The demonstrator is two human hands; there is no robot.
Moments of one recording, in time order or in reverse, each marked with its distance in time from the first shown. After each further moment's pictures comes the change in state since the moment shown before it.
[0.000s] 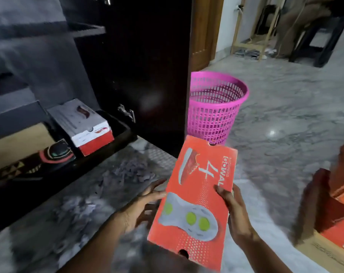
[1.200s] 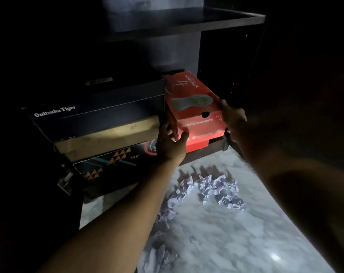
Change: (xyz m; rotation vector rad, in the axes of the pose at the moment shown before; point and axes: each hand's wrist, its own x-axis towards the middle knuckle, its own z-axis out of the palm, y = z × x) left_hand 0.026 0.125 -0.237 0.006 1.167 0.511; right_hand 0.225 -0.124 0.429 -0.448 -0.147 -0.119
